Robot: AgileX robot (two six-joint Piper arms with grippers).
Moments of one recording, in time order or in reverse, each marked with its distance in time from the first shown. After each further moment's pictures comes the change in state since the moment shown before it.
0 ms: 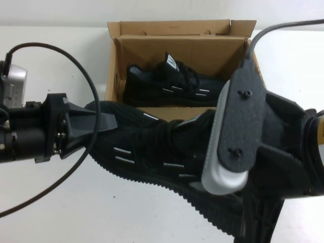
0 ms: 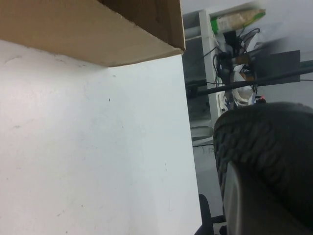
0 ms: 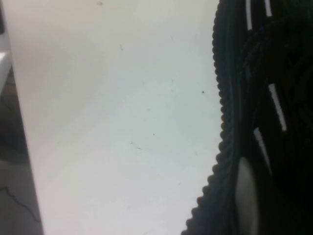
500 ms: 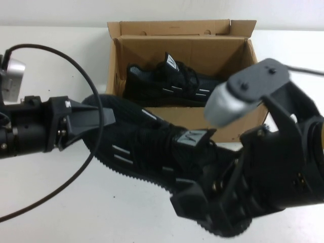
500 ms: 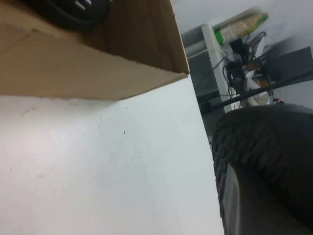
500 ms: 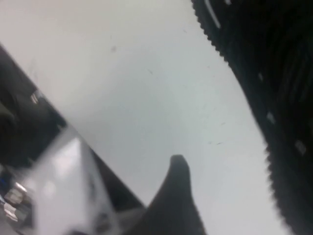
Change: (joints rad) right arm 0.000 -0.006 -0.003 0.053 0.038 0.661; left arm 0.000 0.004 0.000 -0.038 -0.050 0.178
